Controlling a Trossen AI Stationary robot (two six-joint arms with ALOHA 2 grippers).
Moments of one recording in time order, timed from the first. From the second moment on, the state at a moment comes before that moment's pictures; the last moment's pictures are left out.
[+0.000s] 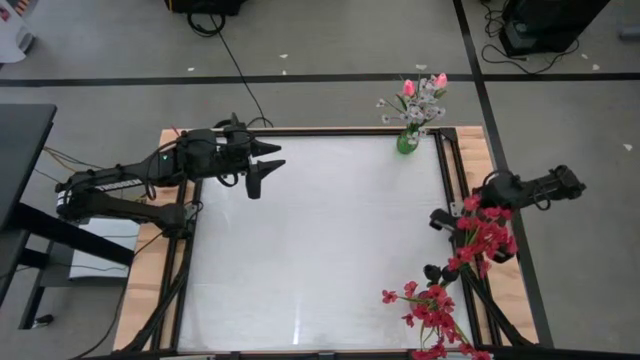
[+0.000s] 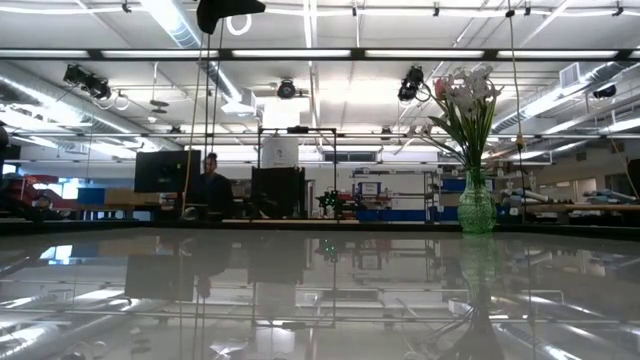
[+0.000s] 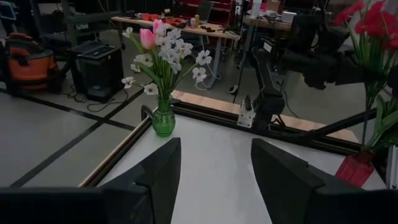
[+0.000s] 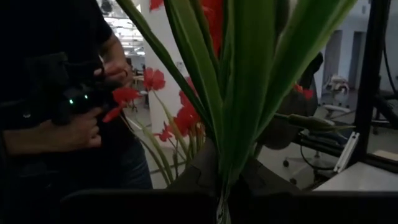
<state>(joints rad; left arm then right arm) 0.21 0.97 1.01 -0.19 -0.09 -0.12 0.28 0.31 0.36 0.14 -0.74 0.18</state>
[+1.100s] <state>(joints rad) 0.21 0.97 1.01 -0.19 -0.09 -0.12 0.39 0.51 0.35 -0.03 -0.62 -0.10</state>
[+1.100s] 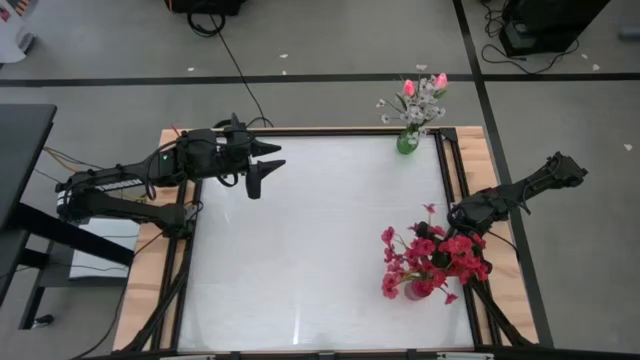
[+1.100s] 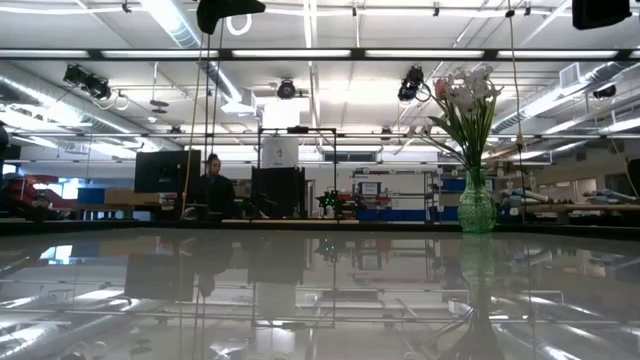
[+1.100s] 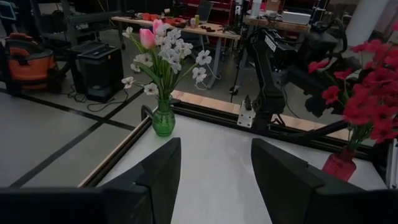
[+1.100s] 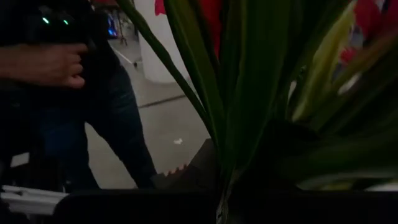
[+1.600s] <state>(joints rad) 0.21 0.97 1.01 -0.18 -0.09 -0.12 0.40 0.52 0.35 -0.13 -0.49 -0.06</state>
